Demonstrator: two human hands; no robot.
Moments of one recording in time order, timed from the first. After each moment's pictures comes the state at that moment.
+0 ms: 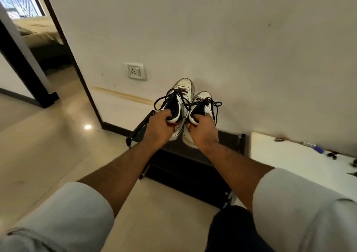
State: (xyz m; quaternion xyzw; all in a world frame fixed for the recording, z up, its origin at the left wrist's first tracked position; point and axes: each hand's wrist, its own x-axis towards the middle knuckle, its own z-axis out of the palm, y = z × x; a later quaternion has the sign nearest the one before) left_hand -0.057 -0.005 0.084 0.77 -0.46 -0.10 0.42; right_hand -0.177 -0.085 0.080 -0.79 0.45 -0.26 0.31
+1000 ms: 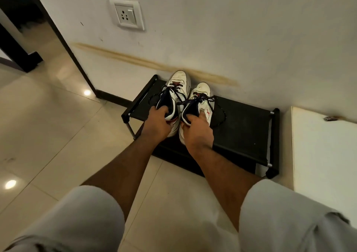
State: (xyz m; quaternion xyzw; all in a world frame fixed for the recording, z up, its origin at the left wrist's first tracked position) left_hand 0.034 -0.058 -0.064 0.85 -0.41 -0.19 0.28; right_hand -0.086 -0.108 -0.069 -0.80 0.51 -0.16 0.28
